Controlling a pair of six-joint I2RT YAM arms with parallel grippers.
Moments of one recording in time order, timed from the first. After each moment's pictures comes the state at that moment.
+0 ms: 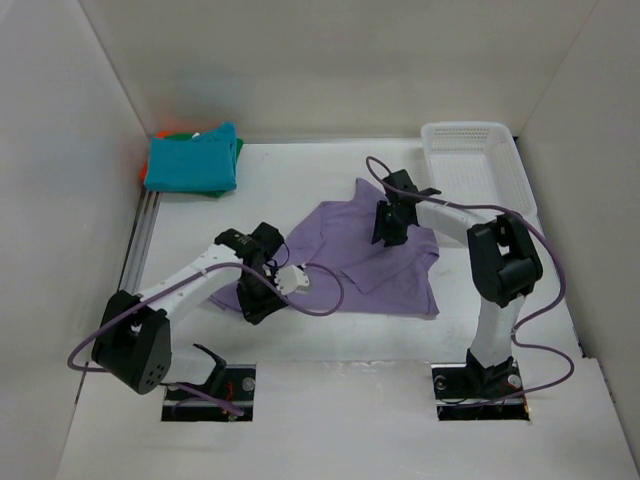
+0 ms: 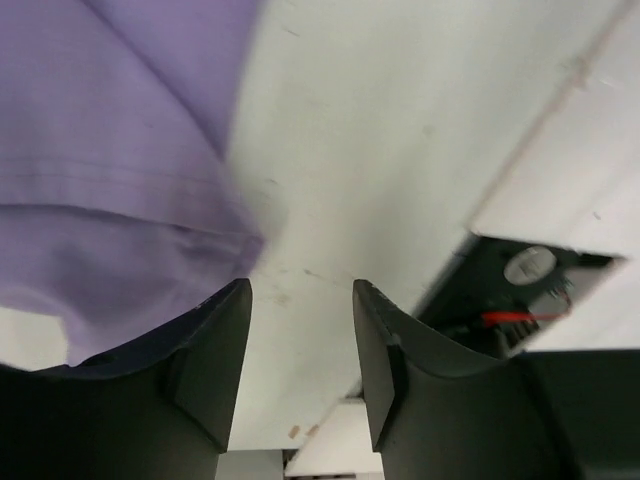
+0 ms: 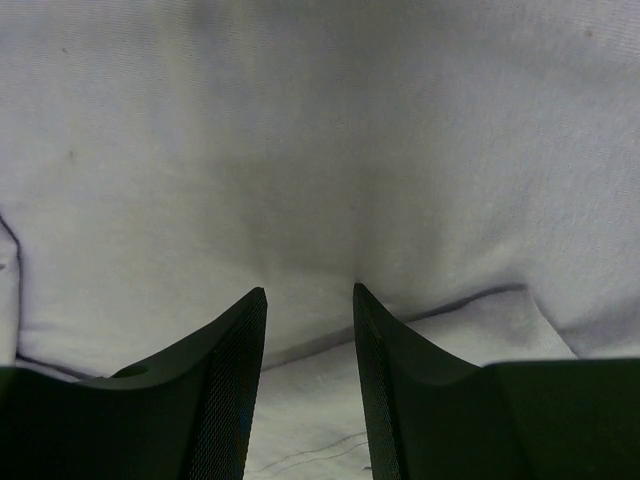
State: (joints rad) left arm -0.55 1.34 0.88 -1.07 0.18 0.69; right arm 0.41 1.92 1.31 -0.52 -0.03 0.58
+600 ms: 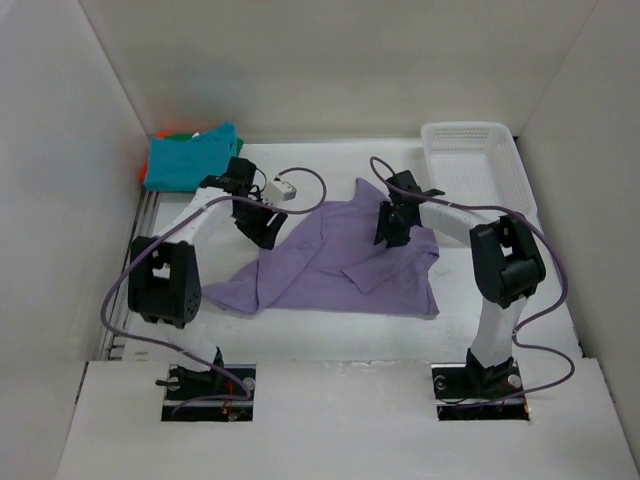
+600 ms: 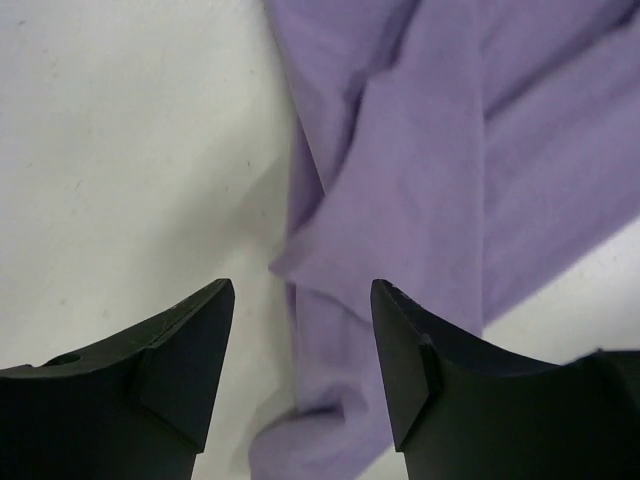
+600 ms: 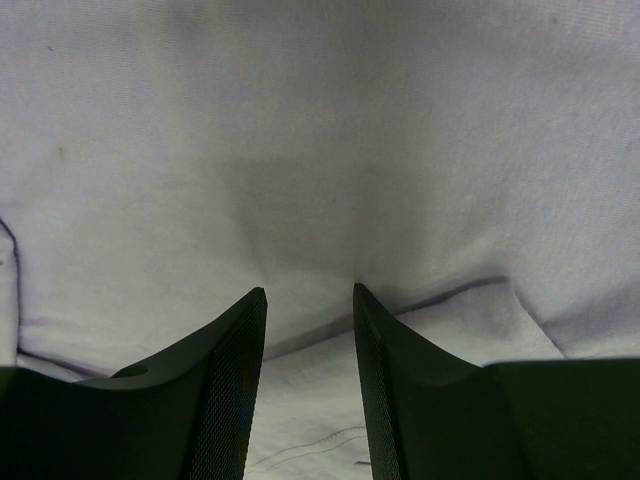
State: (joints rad) left arm -0.22 1.66 1.29 -0.84 0.34 0.54; right arm 0.39 1.90 1.28 -0.51 -0.05 0.58
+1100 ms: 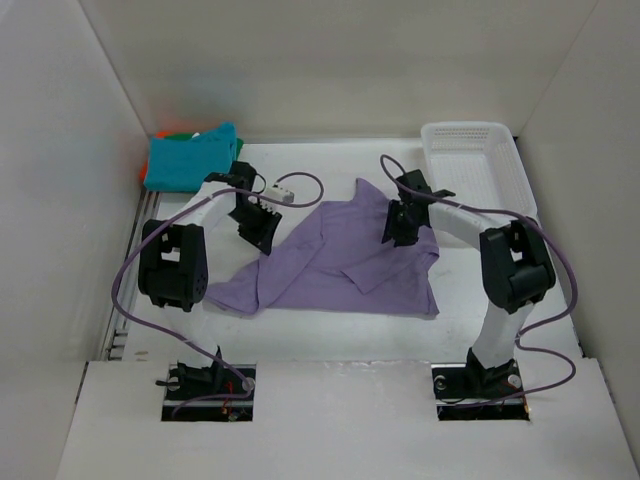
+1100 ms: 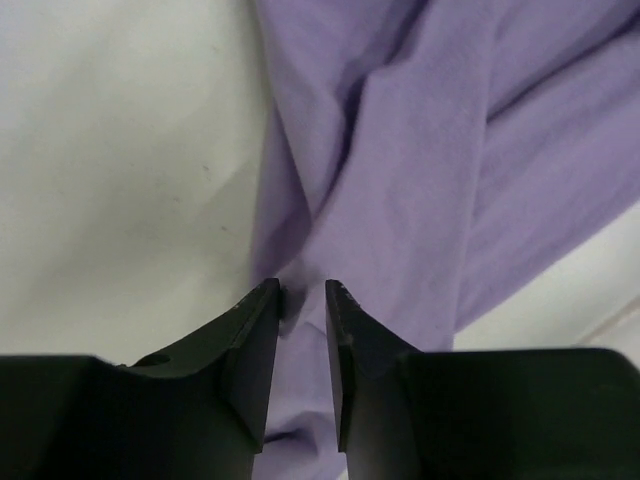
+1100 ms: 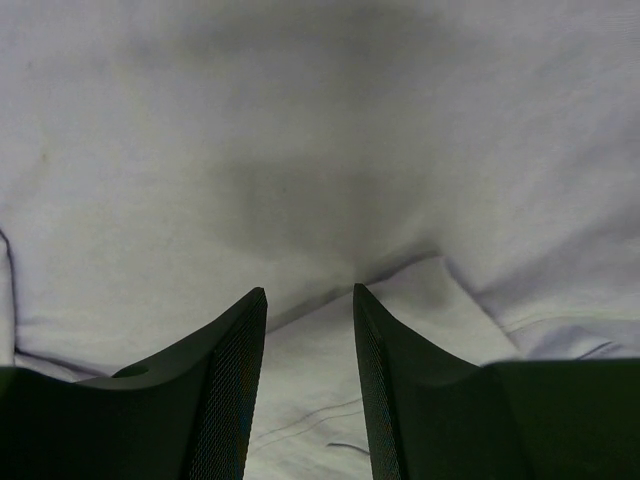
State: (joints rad) left arm -0.19 1.86 1.37 -0.89 0.41 0.46; right arm 0.36 1.84 1.23 -0.51 -0.04 0.58
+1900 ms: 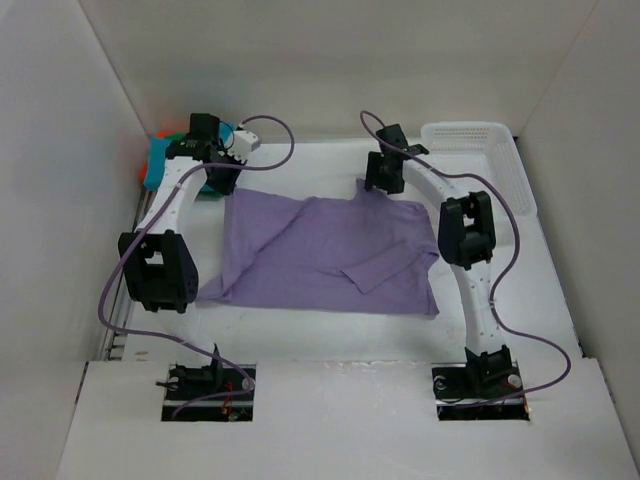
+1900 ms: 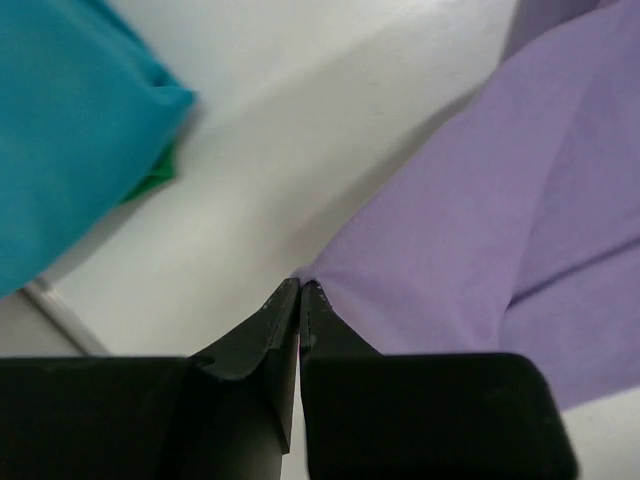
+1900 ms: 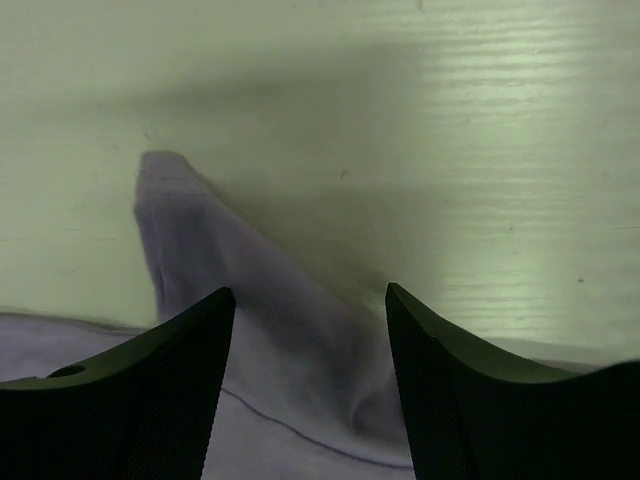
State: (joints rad) left arm -0.07 1.83 1.70 -0.89 0.20 0.53; right arm 0.32 2.39 2.10 -0.66 0.09 0.42
